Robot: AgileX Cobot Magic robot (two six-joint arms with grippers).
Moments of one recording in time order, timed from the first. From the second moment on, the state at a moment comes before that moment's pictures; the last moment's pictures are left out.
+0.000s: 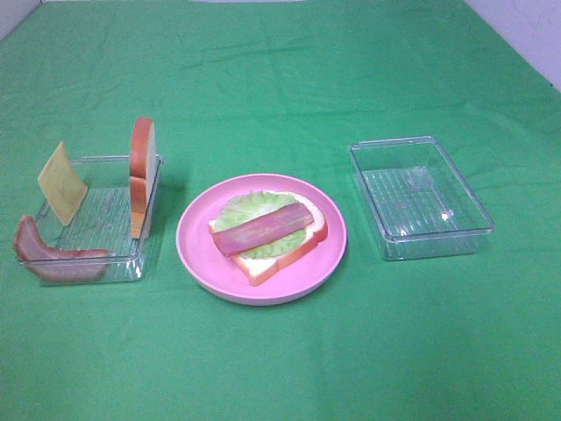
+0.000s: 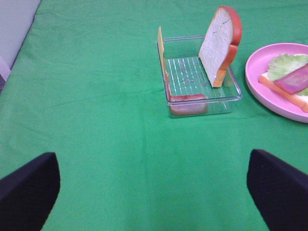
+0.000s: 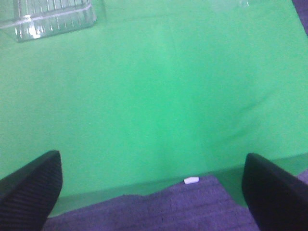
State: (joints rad) left arm 0.05 -0.01 -0.52 -0.08 1.08 0.06; right arm 0.01 0.23 -0.47 -0.16 1.14 0.20
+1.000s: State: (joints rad) left arm 0.05 -0.01 -0.52 -0.08 1.08 0.06; right arm 0.00 0.00 -0.46 -0.15 1.12 0.14
